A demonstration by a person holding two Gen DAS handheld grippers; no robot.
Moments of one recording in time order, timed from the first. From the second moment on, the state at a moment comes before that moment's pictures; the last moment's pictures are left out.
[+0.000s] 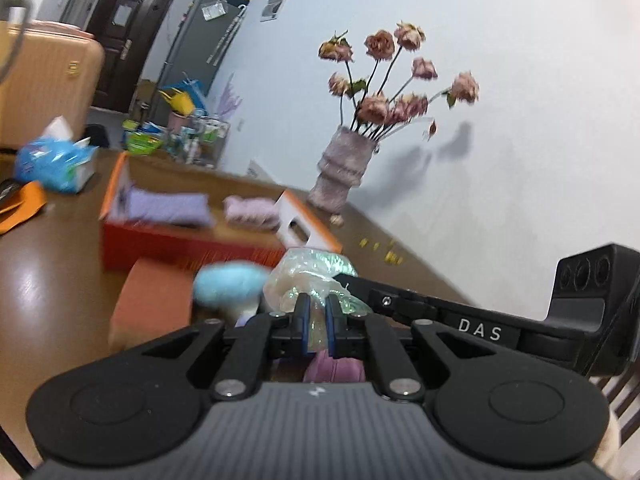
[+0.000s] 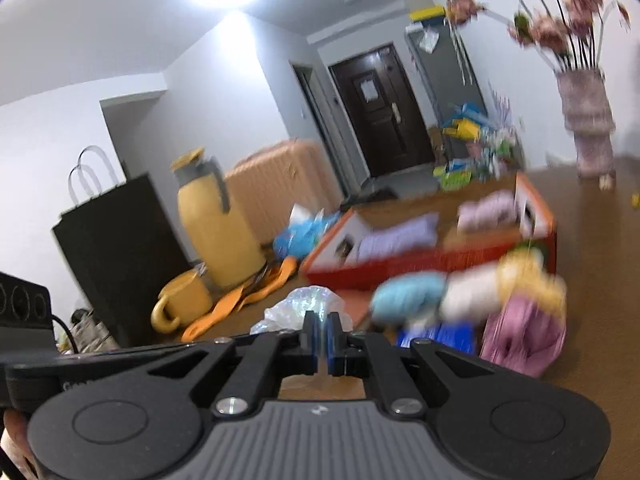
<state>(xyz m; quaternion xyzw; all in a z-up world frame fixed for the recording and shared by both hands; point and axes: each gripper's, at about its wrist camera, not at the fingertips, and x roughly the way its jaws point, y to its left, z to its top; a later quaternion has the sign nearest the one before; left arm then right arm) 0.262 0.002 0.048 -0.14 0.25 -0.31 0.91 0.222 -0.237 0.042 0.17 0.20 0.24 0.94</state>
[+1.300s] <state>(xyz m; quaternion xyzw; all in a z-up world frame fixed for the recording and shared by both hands) 0.540 -0.029 0.089 -0.05 0.36 -0.17 0.92 0.573 -0.282 0.076 0.13 0.35 0.14 0.92</state>
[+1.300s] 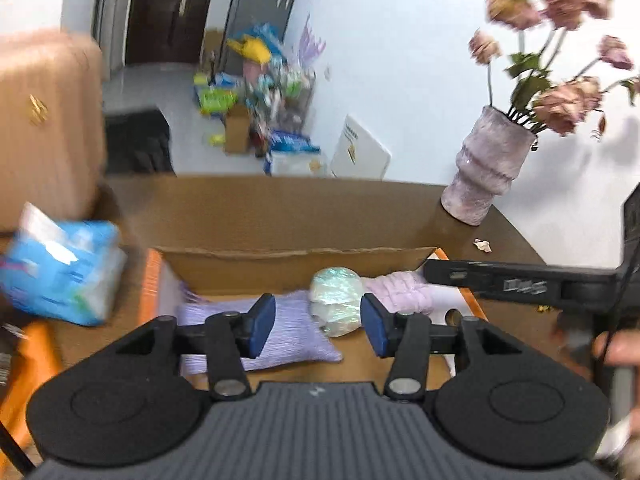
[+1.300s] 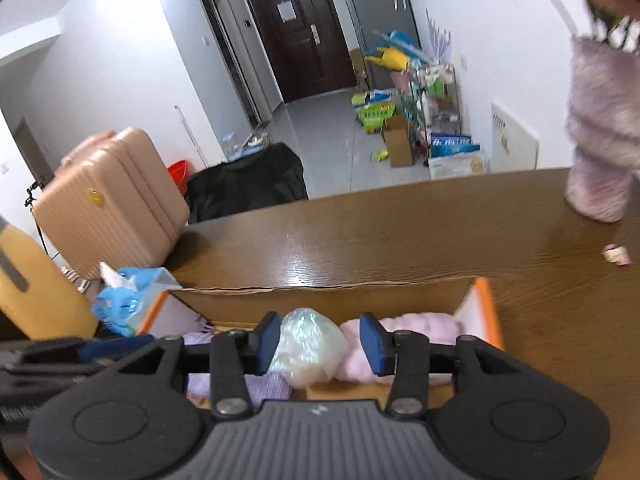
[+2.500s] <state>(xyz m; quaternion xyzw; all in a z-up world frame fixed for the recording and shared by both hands) 0.091 0.056 0.054 0.00 0.12 -0.12 0.99 0.095 -0.276 0.059 0.07 0.15 0.18 0.97</state>
